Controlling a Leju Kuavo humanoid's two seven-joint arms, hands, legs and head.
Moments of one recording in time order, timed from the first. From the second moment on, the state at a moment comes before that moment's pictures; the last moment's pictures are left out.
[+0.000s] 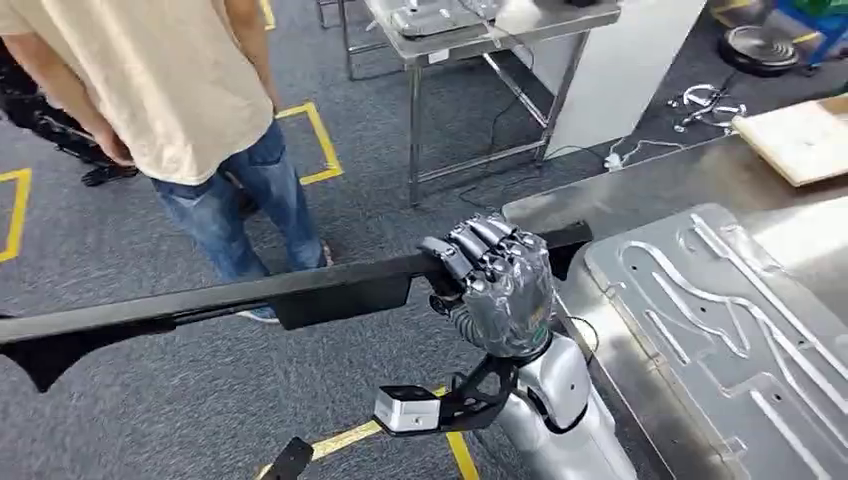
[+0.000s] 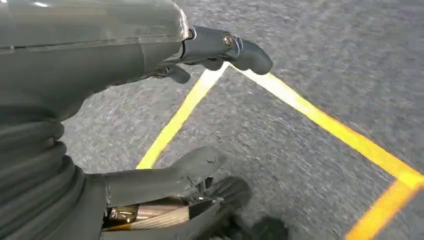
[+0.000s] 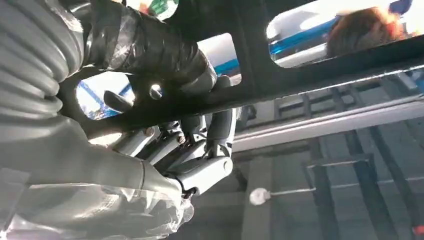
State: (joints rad) left arm -0.18 -0.17 0.40 -0.22 -0.93 0.21 -0.31; right arm -0.33 0.10 0.50 -1.76 1.18 -0.70 -0.26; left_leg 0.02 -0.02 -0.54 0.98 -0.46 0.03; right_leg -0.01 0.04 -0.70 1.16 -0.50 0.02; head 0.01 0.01
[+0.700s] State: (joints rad) left arm -0.17 -0.17 0.40 -0.22 -0.94 0.21 -0.31; right arm -0.31 0.10 0.45 -1.78 1.18 -0.70 -0.28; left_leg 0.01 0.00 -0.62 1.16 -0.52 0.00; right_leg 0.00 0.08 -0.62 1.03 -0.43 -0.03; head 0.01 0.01
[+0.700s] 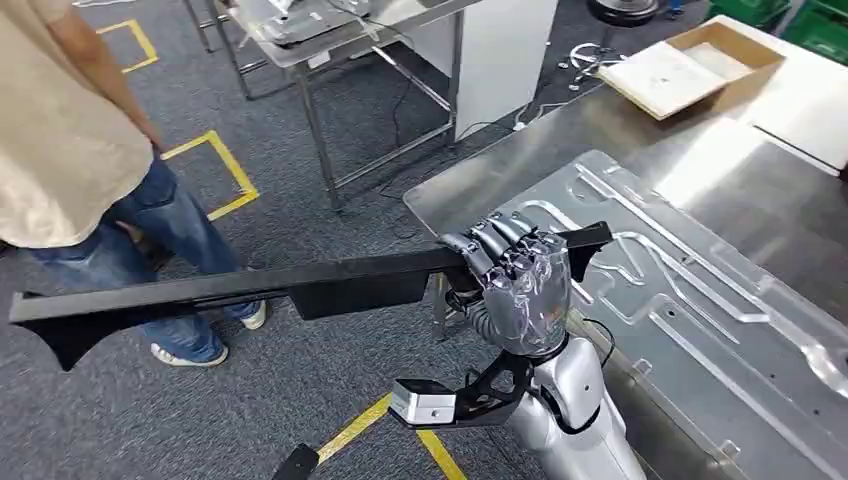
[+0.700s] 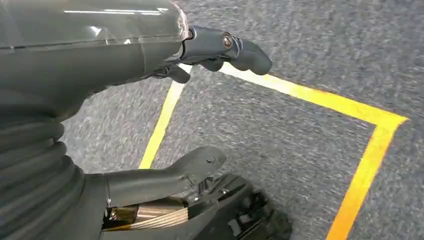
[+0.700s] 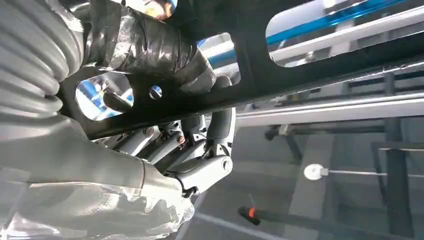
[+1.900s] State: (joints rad) left arm -0.16 -0.15 0.41 -0.22 -0.94 0.21 -0.33; right arm -0.28 0.05 0.21 -1.78 1.27 -0.70 -0.21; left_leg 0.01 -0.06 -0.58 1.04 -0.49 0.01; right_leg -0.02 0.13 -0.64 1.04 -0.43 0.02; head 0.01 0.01
